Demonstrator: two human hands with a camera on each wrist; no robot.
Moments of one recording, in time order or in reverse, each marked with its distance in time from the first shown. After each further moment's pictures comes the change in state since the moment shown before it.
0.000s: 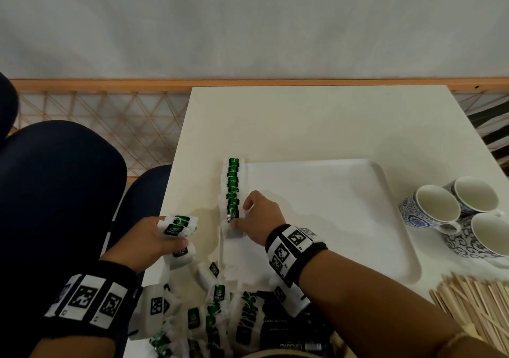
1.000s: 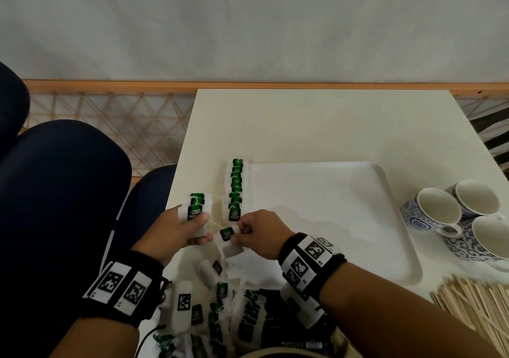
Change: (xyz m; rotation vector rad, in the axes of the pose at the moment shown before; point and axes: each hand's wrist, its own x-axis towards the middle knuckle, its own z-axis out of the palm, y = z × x) left_hand 0.004 0.024 0.036 -0.405 0.095 -0.053; right_hand -0.026 -0.007 -0.011 -0.236 -0.242 -0.238
